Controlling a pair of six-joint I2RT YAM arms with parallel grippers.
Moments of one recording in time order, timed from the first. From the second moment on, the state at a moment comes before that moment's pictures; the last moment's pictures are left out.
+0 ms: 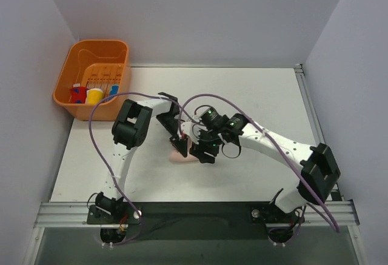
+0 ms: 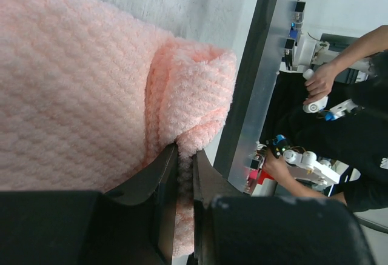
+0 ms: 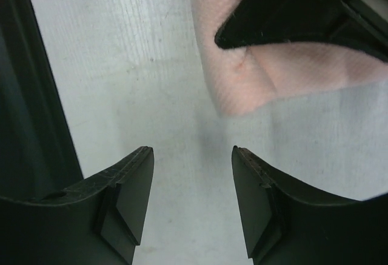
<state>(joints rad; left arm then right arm) -0.47 2.41 1.72 -1.39 1.01 0.69 0.83 1.48 1.15 -0.76 -0.33 -0.51</state>
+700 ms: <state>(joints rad) -0.45 2.45 1.75 -1.45 1.00 0.63 0.92 1.85 1.18 -0.47 -0.25 -0.63</state>
